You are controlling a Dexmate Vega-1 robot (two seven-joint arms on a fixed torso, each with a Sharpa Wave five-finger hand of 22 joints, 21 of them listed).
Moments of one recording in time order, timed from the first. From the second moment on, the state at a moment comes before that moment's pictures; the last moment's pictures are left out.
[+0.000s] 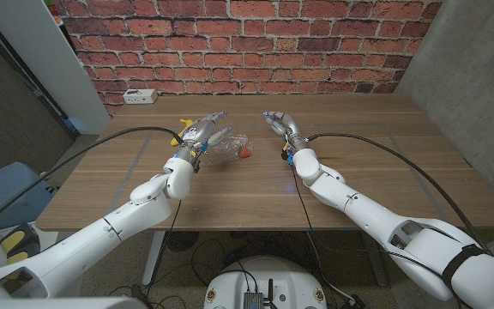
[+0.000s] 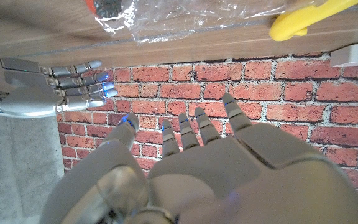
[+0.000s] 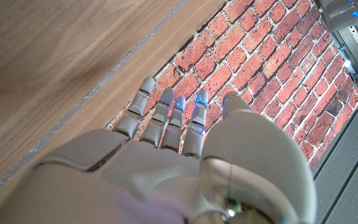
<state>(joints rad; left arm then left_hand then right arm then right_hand) 0.92 0.77 0.58 -1.84 0.44 0.29 0.41 0.29 0.13 0.55 0.00 0.17 0.14 -0.15 0.17 0.19 0.12 -0.07 0.18 0.19 0.11 -0.02 0.17 0.18 0.07 0.15 0.29 0.21 -0.61 -0.28 -0.71 -1.13 0.04 0.22 -0.41 0.81 0.17 0.19 0.02 0.19 0.63 -0.02 0.18 0.20 0.38 0.00 0.25 0.30 0.34 -0.04 0.33 0.52 0.28 0.09 0.55 0.18</state>
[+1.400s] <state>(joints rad) 0.82 0.65 0.41 -1.29 -0.29 -0.47 0.03 0.25 0.12 0.54 0.01 0.17 0.12 -0.12 0.18 0.18 0.10 -0.04 0.19 0.19 0.08 -0.01 0.17 0.18 0.05 0.09 0.29 0.21 -0.75 -0.29 -0.58 -1.28 0.20 0.41 -0.33 0.78 0.12 0.21 -0.01 0.20 0.61 0.02 0.19 0.20 0.38 0.04 0.25 0.30 0.35 -0.03 0.31 0.50 0.28 0.13 0.54 0.18</state>
